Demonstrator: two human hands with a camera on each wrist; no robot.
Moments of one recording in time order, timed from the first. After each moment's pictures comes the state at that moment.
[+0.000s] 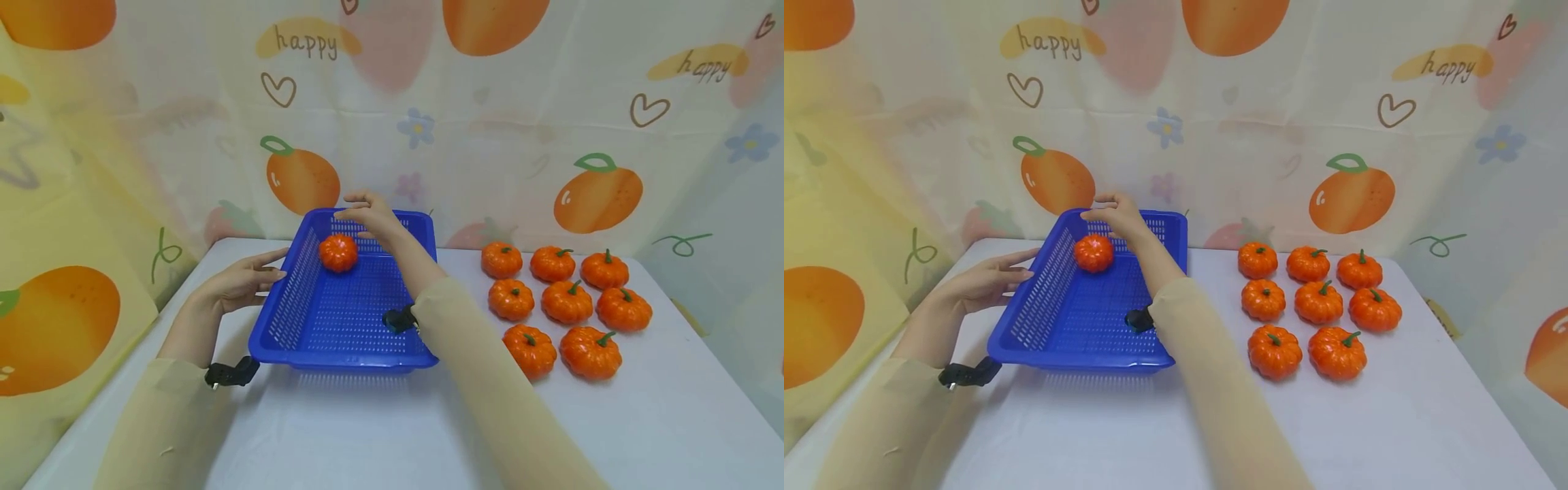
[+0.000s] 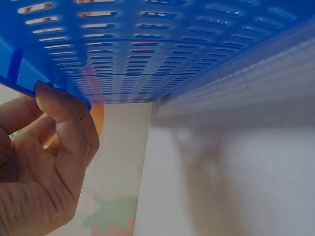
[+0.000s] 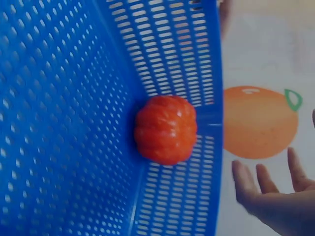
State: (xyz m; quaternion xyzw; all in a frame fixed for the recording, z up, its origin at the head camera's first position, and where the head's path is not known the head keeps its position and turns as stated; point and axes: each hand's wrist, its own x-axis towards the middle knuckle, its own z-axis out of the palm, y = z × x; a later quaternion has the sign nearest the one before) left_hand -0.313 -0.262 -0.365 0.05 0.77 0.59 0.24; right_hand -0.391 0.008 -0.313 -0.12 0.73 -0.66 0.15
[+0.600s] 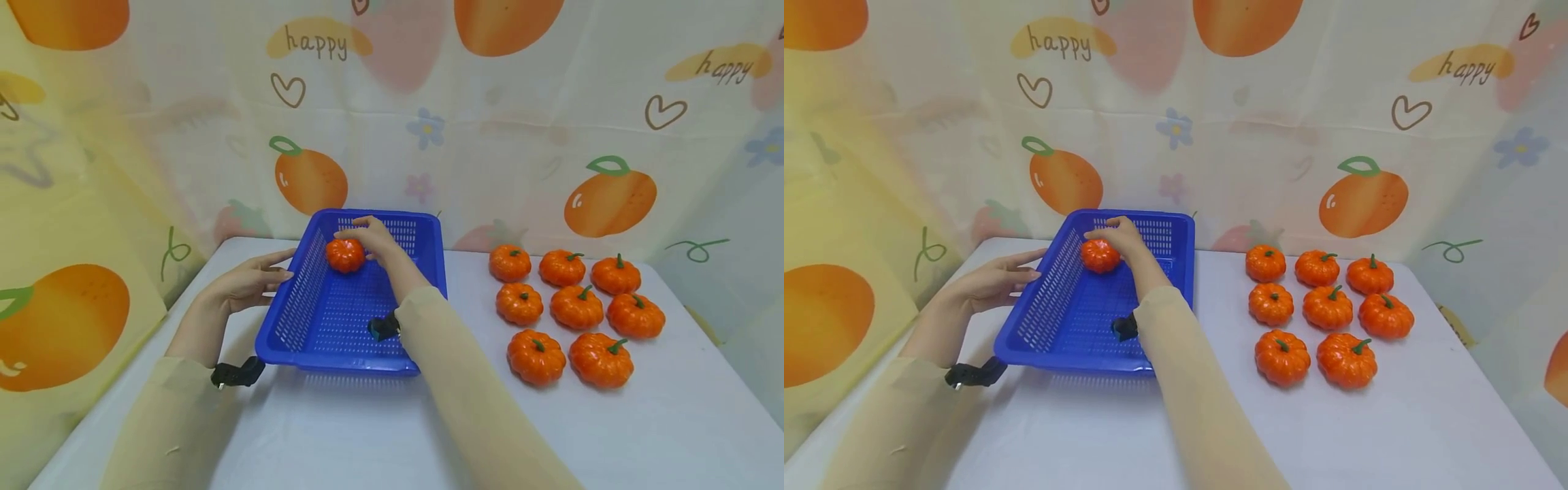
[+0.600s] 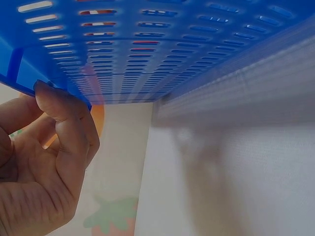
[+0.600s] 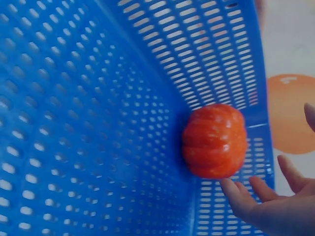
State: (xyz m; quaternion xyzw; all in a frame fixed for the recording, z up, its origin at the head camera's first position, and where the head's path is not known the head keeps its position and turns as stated) left_hand -0.312 -0.261 -0.365 0.04 0.77 0.59 0.24; right_hand -0.401 -0.015 -0.353 -0.04 0.79 -0.59 0.17
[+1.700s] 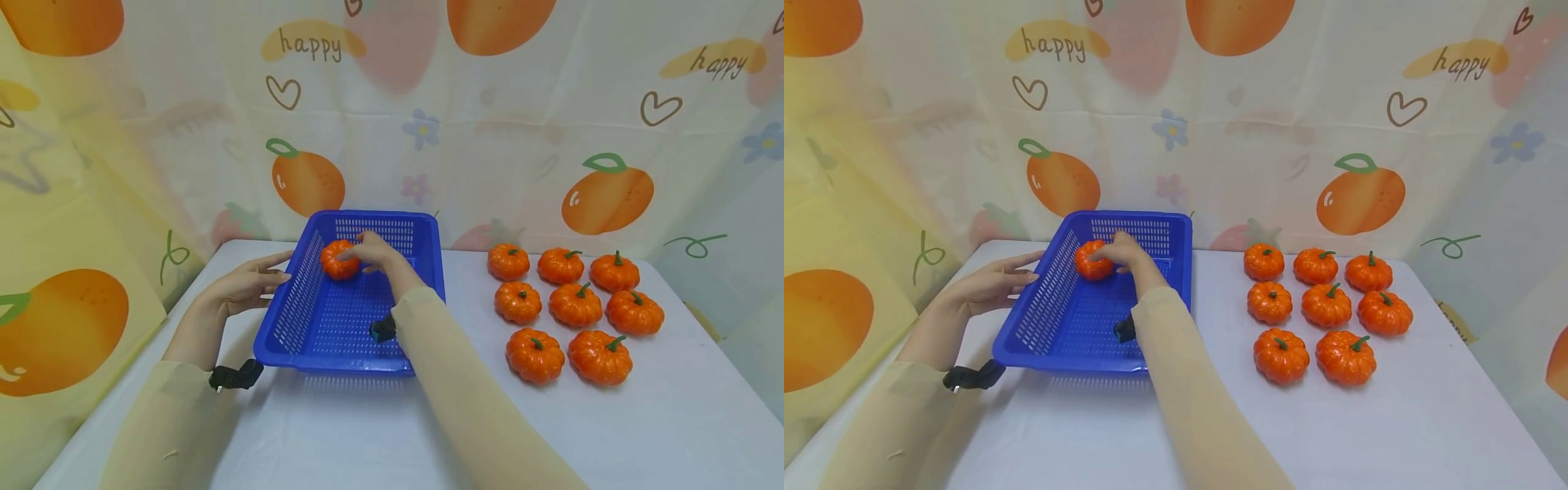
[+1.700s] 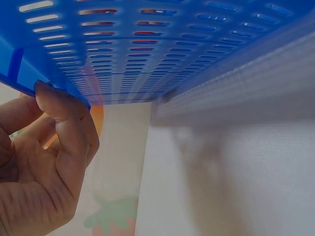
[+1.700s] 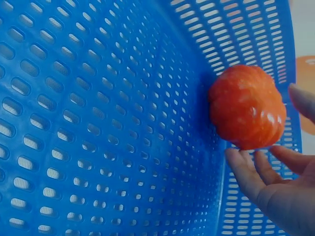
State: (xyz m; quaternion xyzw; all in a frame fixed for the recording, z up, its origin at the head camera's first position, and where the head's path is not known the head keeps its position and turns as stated) left_hand -0.311 -0.261 -0.365 0.04 0.77 0.59 0.24; right_hand -0.402 -0.008 -0.371 -0.09 0.82 -0.53 0.22
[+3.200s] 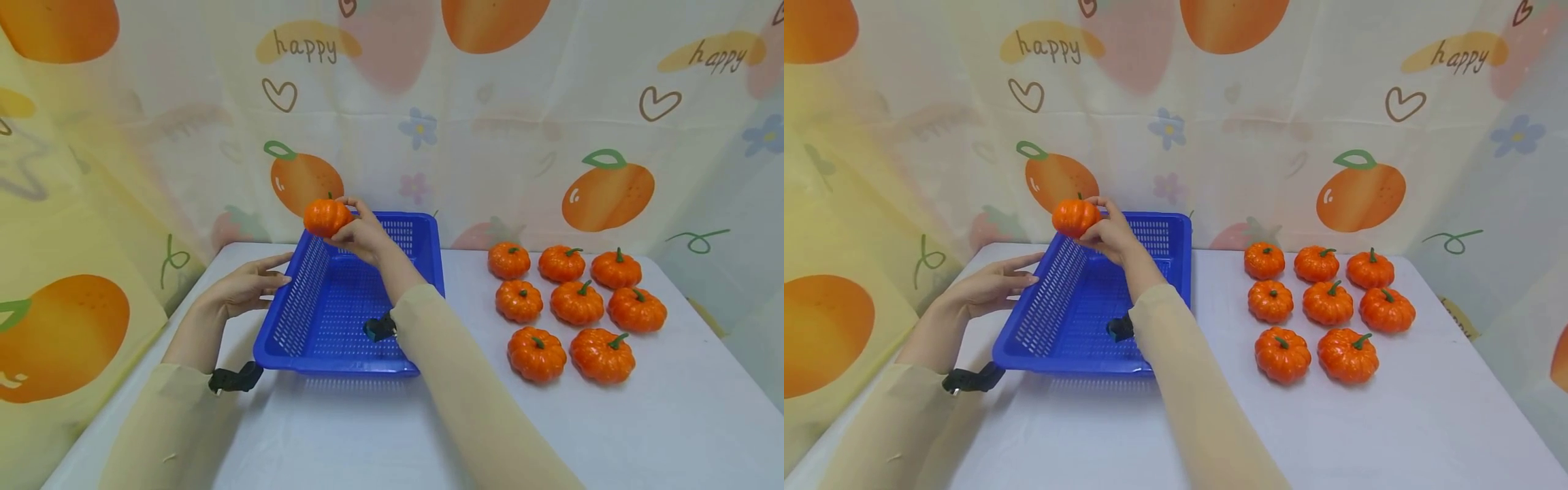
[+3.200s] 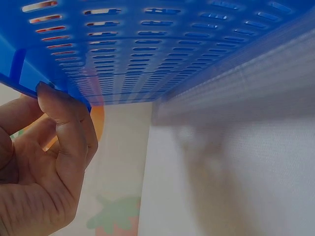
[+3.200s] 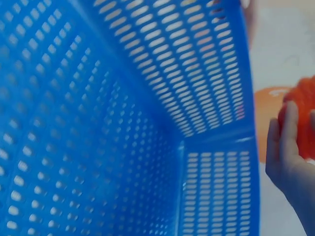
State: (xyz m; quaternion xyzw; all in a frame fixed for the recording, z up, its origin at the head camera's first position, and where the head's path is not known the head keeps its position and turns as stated) left_hand -0.312 -0.260 -0.363 0.04 0.78 0.58 0.23; right_hand -0.404 -0.024 -0.342 -0.09 0.54 -0.81 0.21
